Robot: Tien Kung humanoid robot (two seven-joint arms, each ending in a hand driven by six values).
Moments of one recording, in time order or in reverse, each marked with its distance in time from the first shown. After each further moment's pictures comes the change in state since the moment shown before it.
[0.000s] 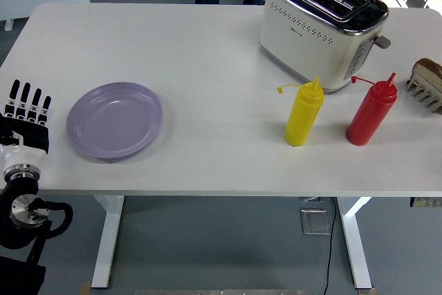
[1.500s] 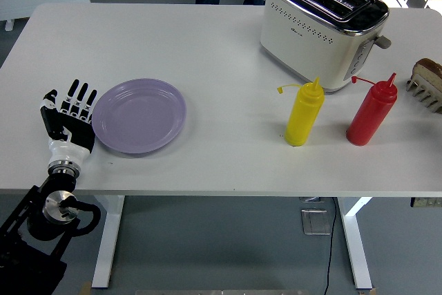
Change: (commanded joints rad) left arm -0.079 0.011 0.213 0.101 -0.076 -0.058 0.027; right arm 0.326 -0.235 -0.384 -0.318 -1.552 -0.183 -0.277
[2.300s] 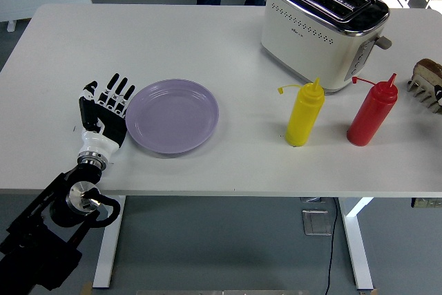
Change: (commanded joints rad) left arm -0.121 0.006 0.181 0.105 -0.062 -0.025 0.010; right arm 0.089 0.013 -0.136 -0.122 0.000 -0.055 -0.025
